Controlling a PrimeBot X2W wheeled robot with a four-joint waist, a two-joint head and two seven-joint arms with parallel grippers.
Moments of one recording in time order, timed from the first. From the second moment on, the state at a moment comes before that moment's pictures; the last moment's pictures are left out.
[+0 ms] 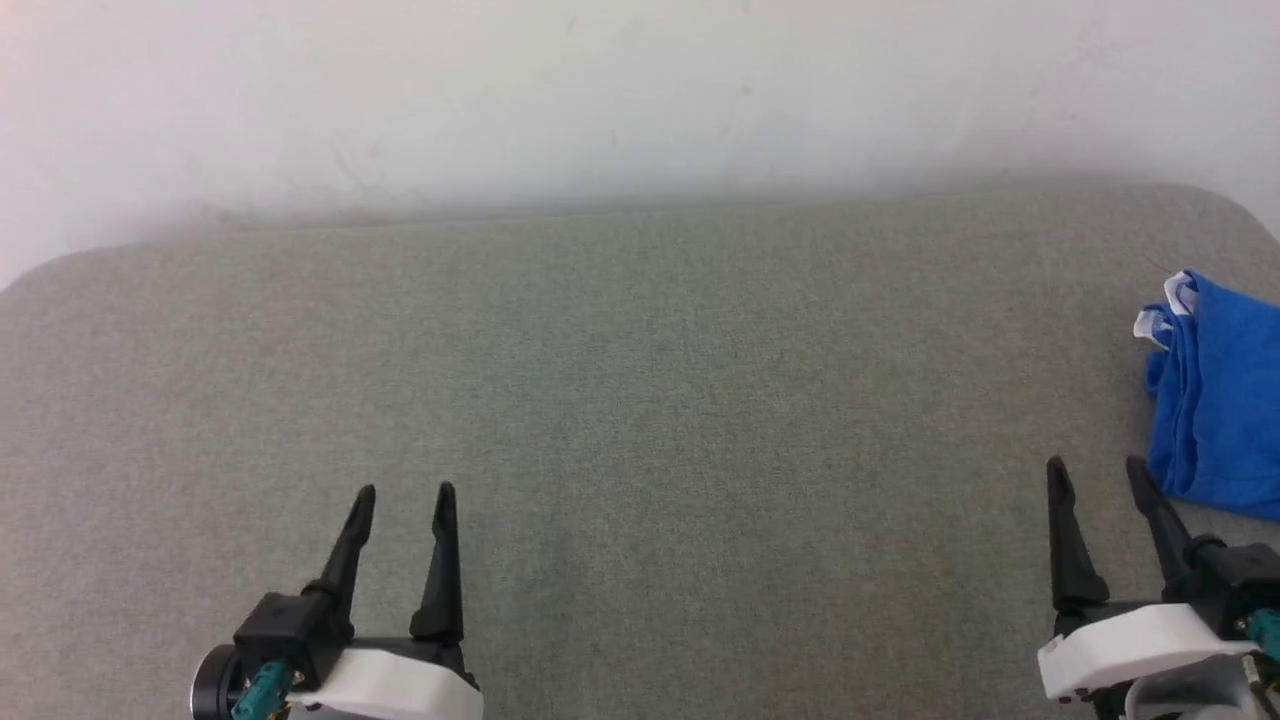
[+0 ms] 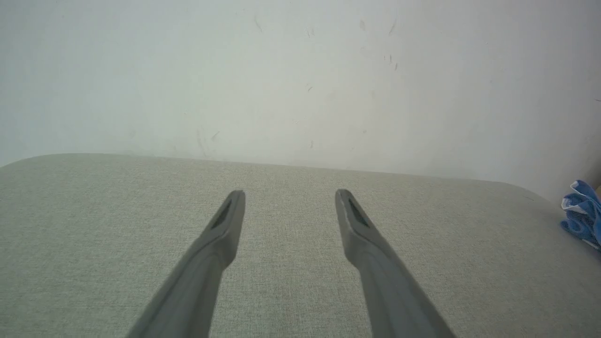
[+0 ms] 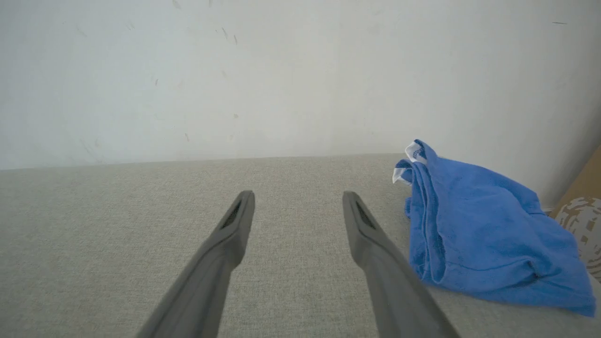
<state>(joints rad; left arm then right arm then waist) 0.06 0.19 -0.21 0.00 -0.33 0.12 -0.26 0.03 -0.05 -0.14 0.12 0.09 0.13 -0.22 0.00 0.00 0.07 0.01</state>
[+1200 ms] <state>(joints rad) 0.08 0.13 -0.14 0.04 -0.28 0.07 -0.22 0.03 -0.05 -0.12 0.15 0.09 0.13 -0.21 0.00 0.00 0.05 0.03</state>
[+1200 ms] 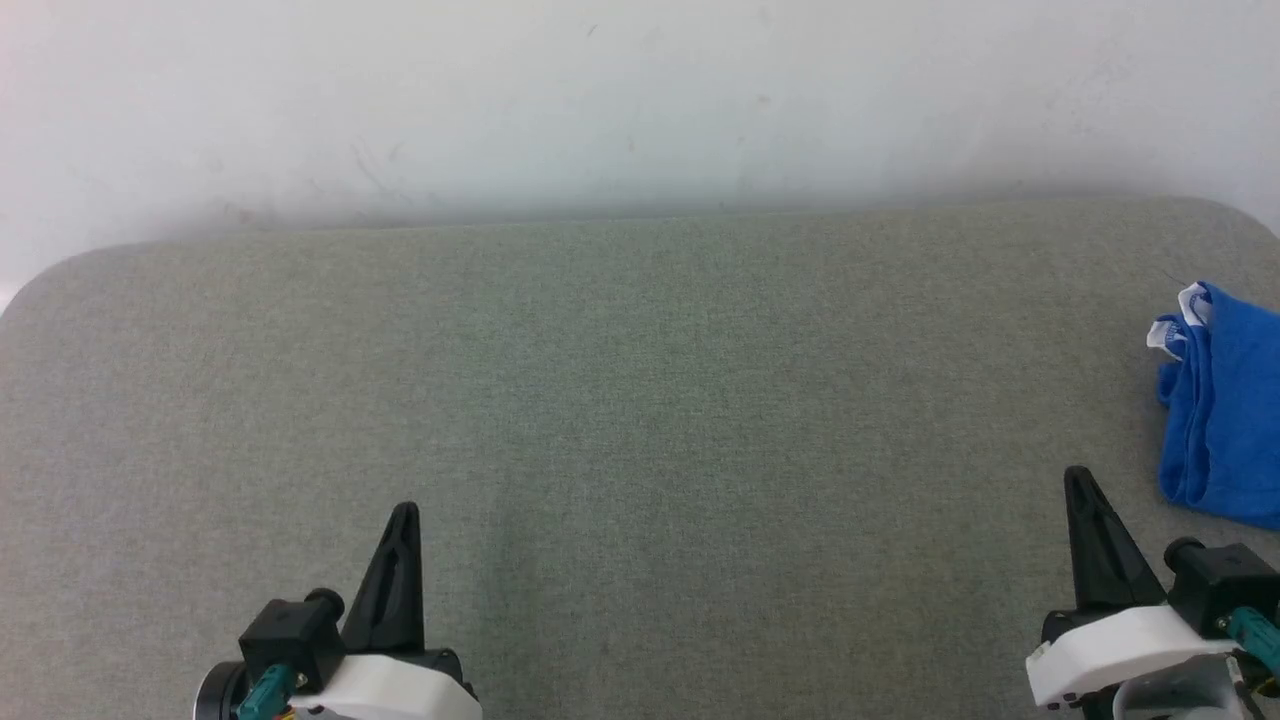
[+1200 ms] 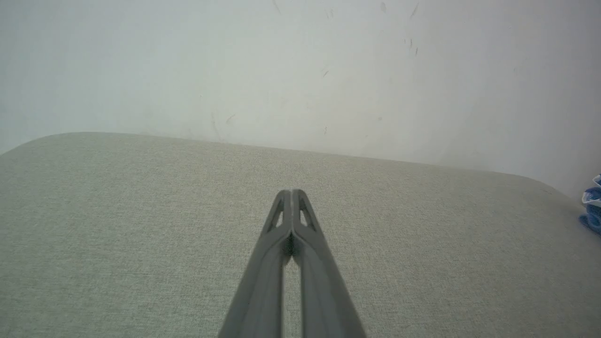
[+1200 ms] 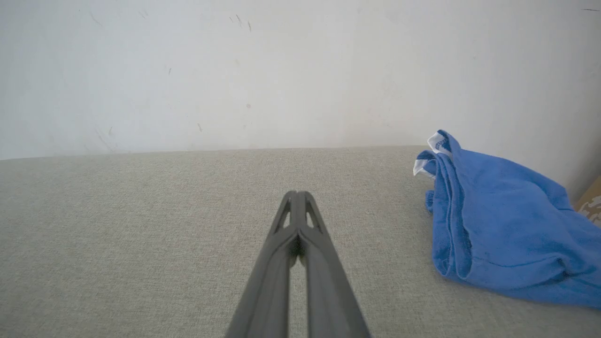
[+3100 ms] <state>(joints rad) 0.05 0.09 -0.07 0.02 -0.14 0.04 -0.11 0.03 -0.05 -0.06 0.08 0.05 0.13 -0.10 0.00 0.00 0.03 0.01</state>
